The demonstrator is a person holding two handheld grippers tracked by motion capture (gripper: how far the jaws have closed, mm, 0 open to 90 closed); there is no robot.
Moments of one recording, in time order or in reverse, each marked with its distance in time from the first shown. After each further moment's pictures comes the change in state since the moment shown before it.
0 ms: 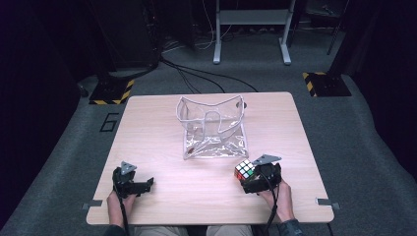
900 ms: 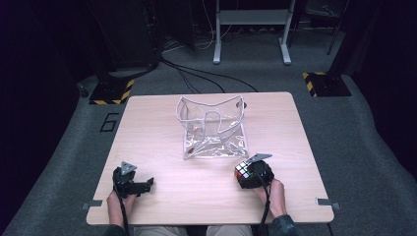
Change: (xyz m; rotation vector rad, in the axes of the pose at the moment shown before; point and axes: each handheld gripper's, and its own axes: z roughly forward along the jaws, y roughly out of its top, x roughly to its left) left arm -0.001 0.000 0.000 -0.003 0.002 0.004; right arm -0.003 0.000 0.035 0.063 0.006 0.013
